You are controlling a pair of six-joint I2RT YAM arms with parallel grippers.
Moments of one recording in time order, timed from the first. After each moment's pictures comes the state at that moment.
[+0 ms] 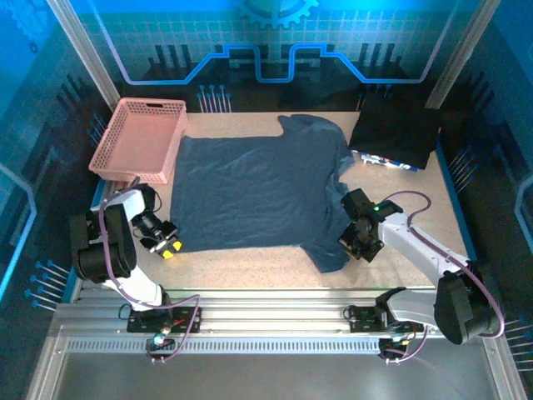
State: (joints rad) left arm 0.28 1.64 0.85 -1.00 0.21 -0.56; right arm 0.38 1.23 0.77 -1.03 -0.01 1.14
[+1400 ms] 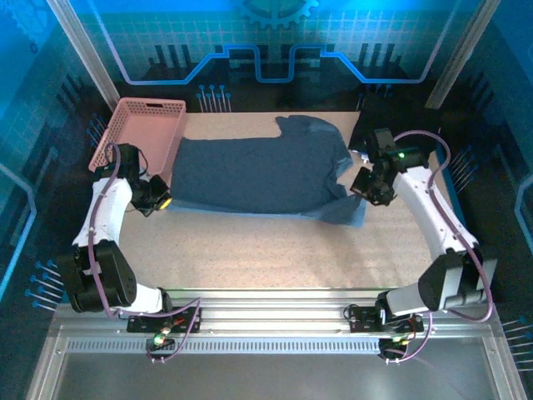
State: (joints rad) left arm 0.25 1.43 1.17 -0.99 0.28 -0.60; right arm 0.18 1.45 1.38 -1.20 0.04 0.69
